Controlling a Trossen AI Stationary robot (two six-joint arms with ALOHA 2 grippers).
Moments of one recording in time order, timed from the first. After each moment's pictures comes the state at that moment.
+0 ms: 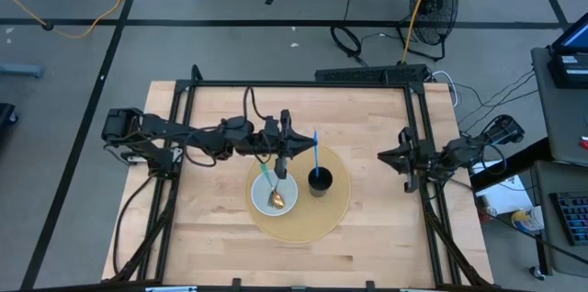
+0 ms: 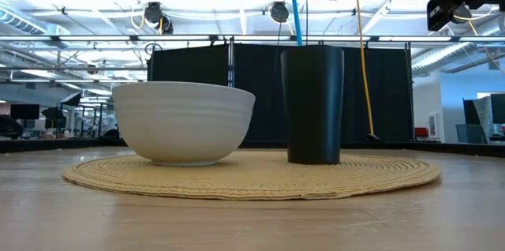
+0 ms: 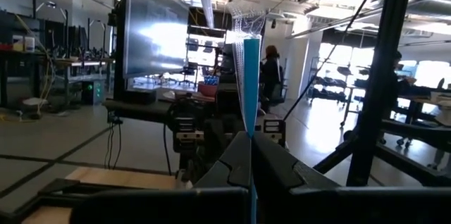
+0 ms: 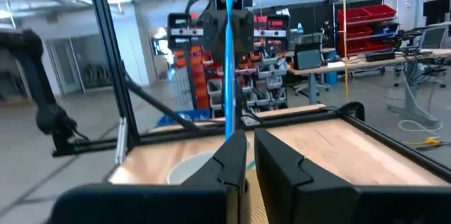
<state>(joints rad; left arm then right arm) -0.01 1.56 0.94 0.86 0.05 -0.13 0.47 0.16 0.20 0.12 0.52 0.07</state>
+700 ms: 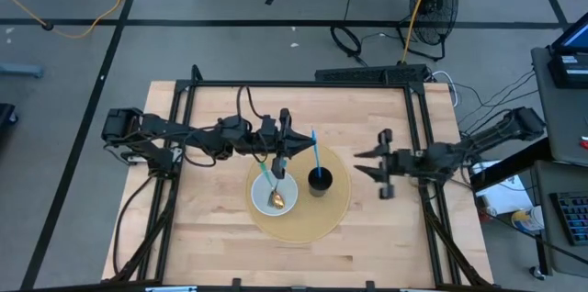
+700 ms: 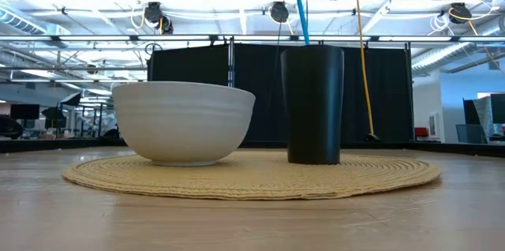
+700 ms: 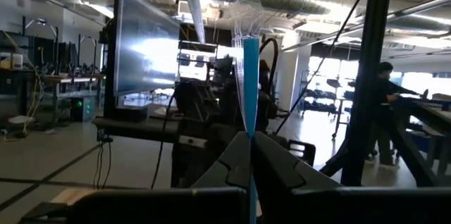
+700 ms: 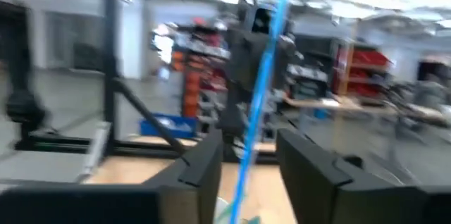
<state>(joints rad) -0.01 1.56 0.94 0.92 0.08 -0.12 0.37 0.79 0.34 0.68 0.40 -0.16</state>
